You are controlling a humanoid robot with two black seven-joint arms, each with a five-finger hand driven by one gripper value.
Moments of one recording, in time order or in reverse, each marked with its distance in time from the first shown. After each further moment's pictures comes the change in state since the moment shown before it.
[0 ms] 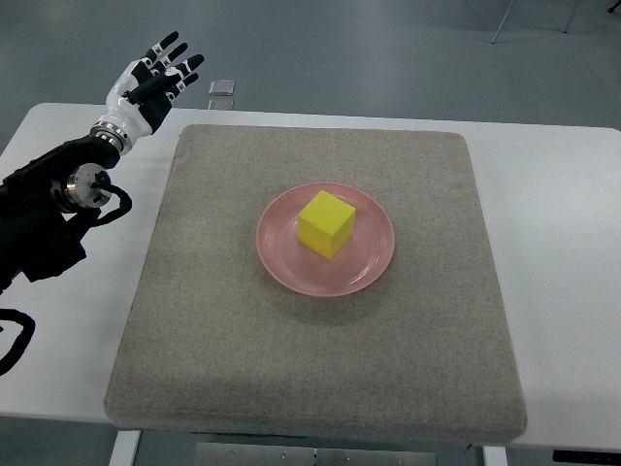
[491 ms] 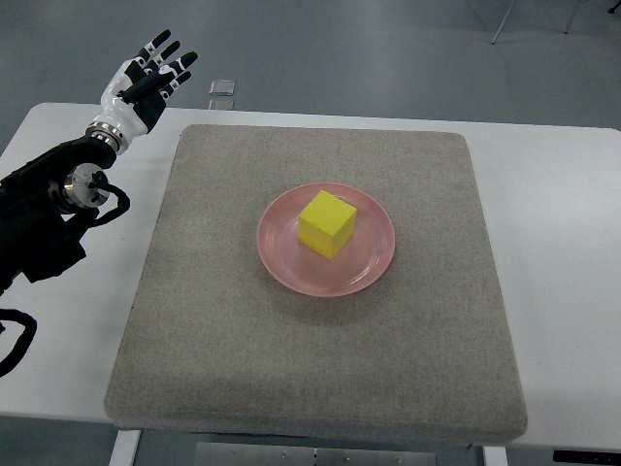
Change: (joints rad) left arm 0.002 -0.005 -0.005 0.022 0.001 0.006 0.000; right arm 0.000 0.000 0.000 0.000 0.000 0.000 0.000
